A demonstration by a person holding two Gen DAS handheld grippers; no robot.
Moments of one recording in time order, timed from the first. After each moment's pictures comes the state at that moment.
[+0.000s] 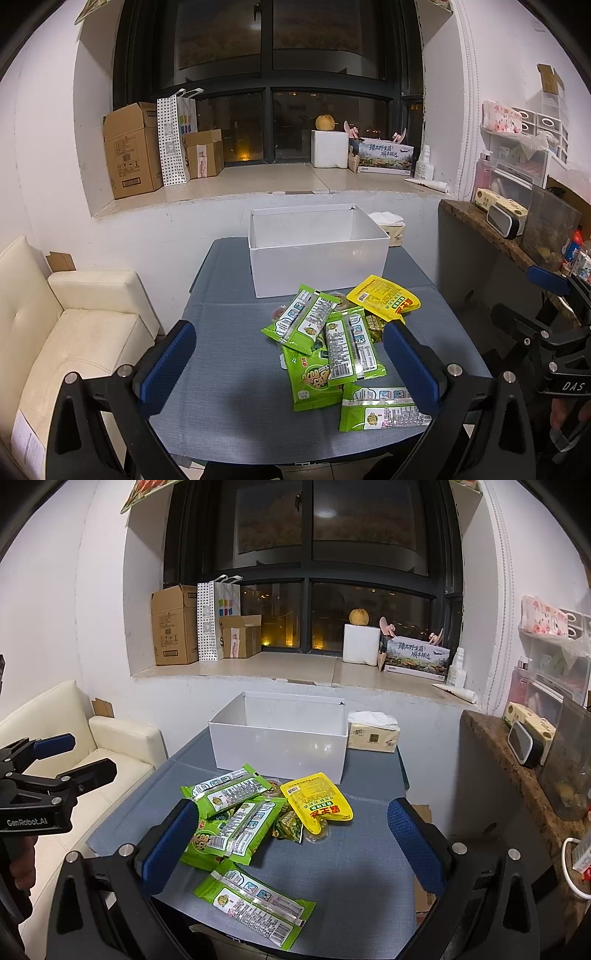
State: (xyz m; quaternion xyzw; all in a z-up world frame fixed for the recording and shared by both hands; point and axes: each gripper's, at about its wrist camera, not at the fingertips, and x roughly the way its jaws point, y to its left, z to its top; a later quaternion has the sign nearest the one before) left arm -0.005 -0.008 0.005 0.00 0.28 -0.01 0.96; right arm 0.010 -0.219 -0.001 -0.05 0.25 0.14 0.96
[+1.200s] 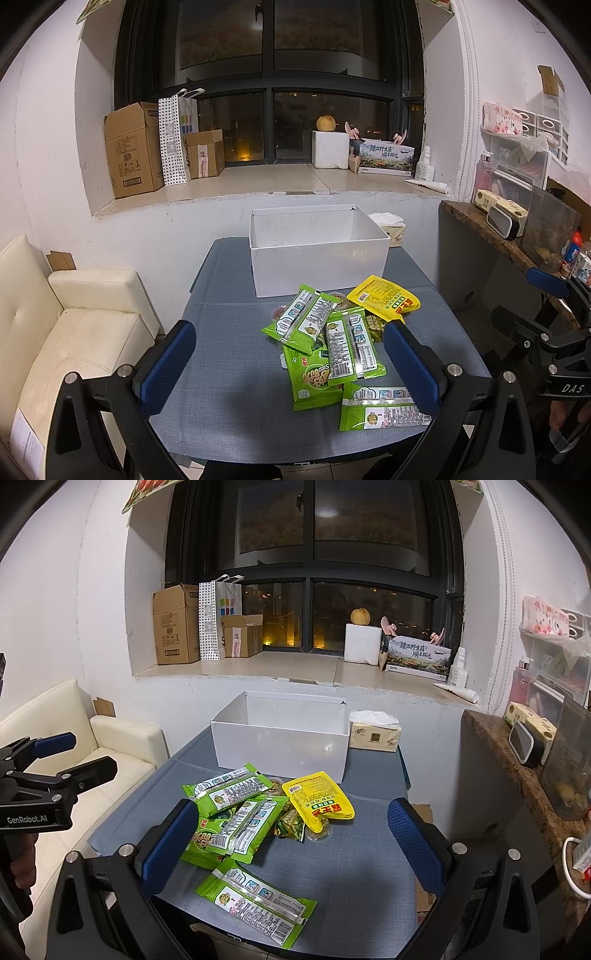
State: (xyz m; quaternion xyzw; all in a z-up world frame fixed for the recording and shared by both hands) left arm -0.006 -0.006 0.004 0.00 0.28 -0.01 0.96; right arm 0.009 -0.218 -0.002 -0.05 0.25 0.14 0.96
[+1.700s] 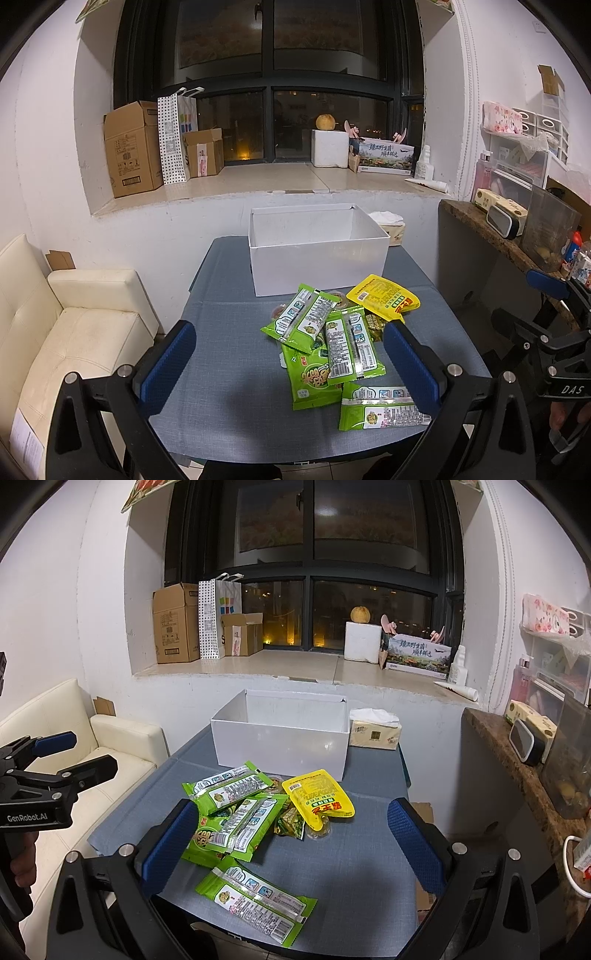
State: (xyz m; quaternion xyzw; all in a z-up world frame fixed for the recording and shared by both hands) left arm -0.006 -0.007 0.004 0.00 0.28 -0.01 0.96; right arm 0.009 -0.220 -0.004 -0.05 0.25 0.14 0.96
